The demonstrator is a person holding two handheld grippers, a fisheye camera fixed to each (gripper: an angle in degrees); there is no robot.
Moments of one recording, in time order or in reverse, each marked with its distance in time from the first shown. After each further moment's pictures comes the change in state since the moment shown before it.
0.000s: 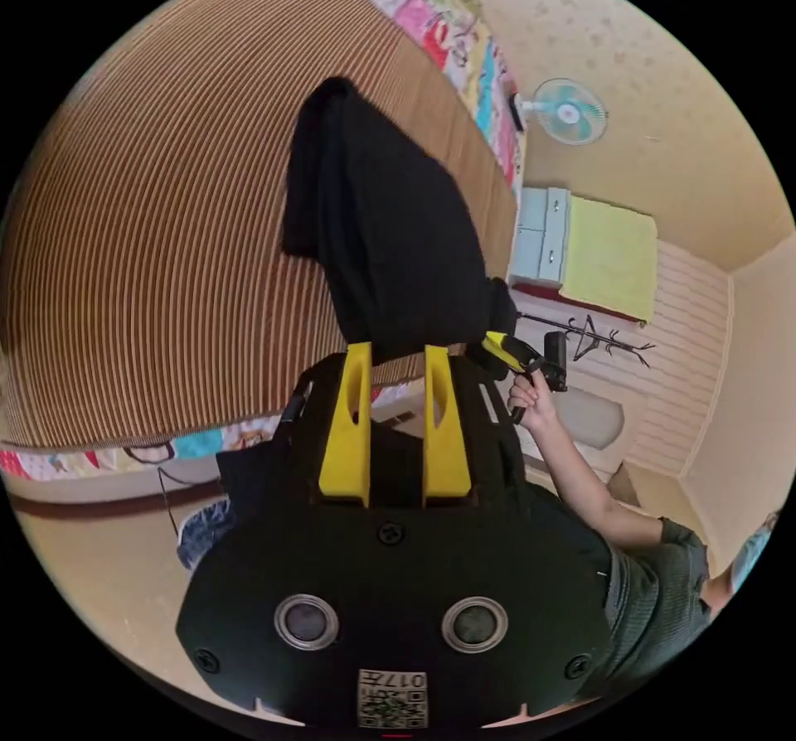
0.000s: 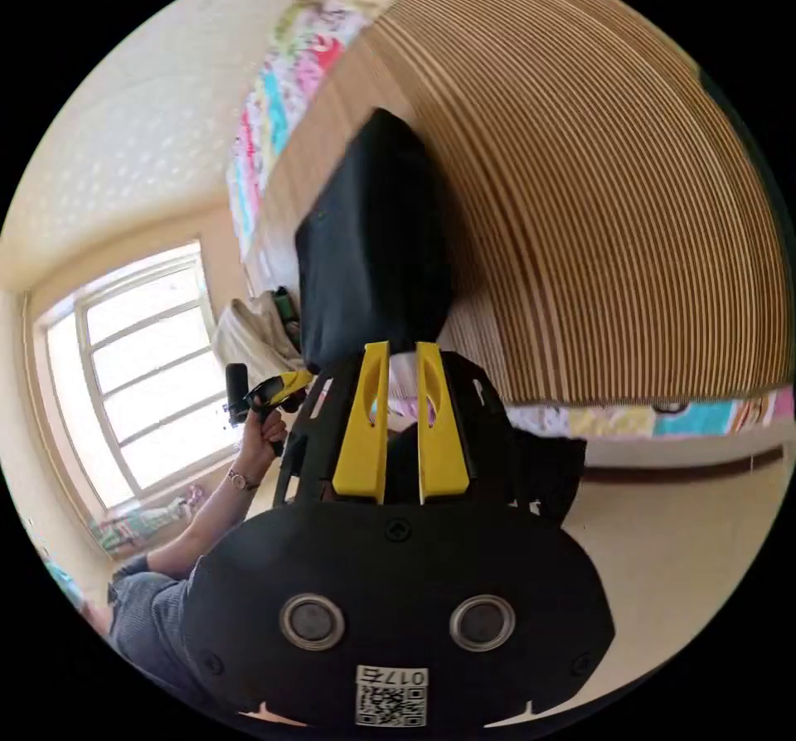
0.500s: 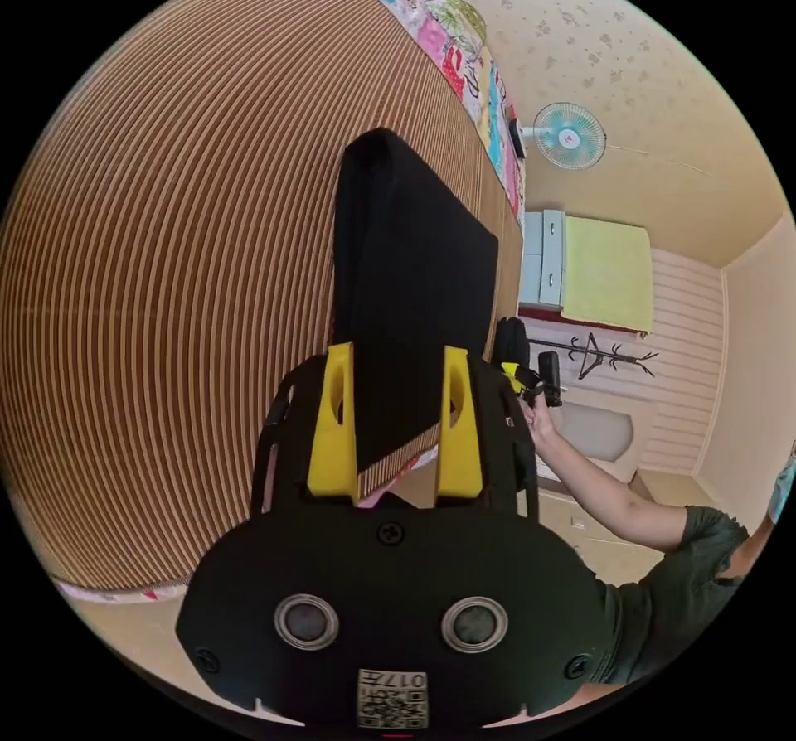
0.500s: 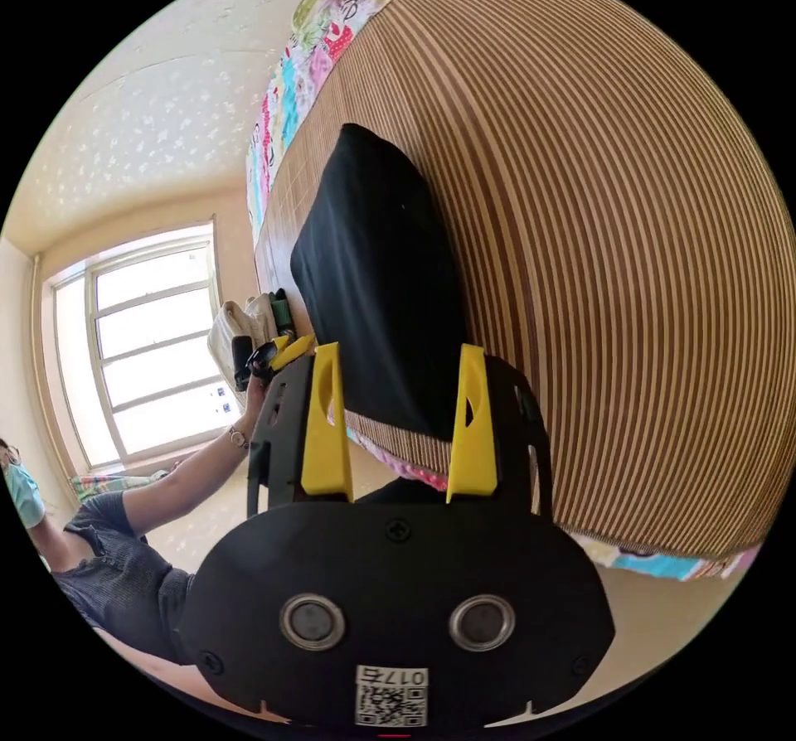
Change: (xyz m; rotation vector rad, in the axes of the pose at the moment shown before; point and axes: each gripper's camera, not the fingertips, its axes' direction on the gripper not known) left arm -0.043 -0.171 -0.030 0.229 0.052 0.215; right arm -0.035 -0.142 0.000 0.071 -0.038 -0.270
